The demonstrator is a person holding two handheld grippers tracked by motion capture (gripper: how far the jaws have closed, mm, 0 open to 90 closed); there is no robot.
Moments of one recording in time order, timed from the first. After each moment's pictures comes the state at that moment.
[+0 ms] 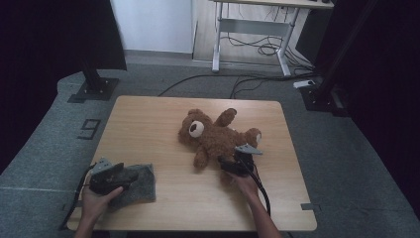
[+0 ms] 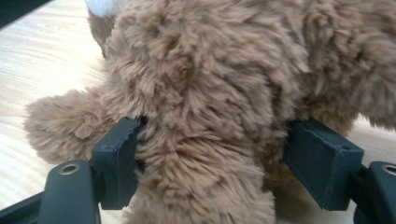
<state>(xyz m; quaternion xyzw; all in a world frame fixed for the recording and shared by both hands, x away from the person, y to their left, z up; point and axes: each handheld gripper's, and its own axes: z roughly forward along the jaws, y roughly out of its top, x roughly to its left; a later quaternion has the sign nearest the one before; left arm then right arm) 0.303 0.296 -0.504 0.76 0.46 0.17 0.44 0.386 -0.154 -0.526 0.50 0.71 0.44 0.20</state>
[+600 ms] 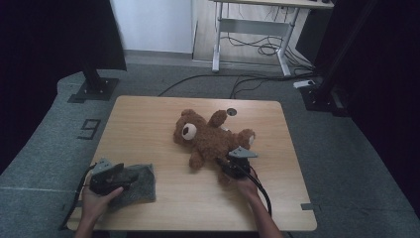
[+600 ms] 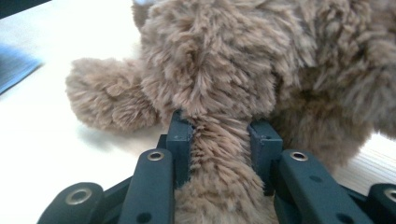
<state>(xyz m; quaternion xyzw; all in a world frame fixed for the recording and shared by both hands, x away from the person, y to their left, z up) 0.302 0.295 -0.504 0.76 0.45 0.17 0.43 0.375 -0.149 -0.533 0.39 0.77 0.47 0.19</state>
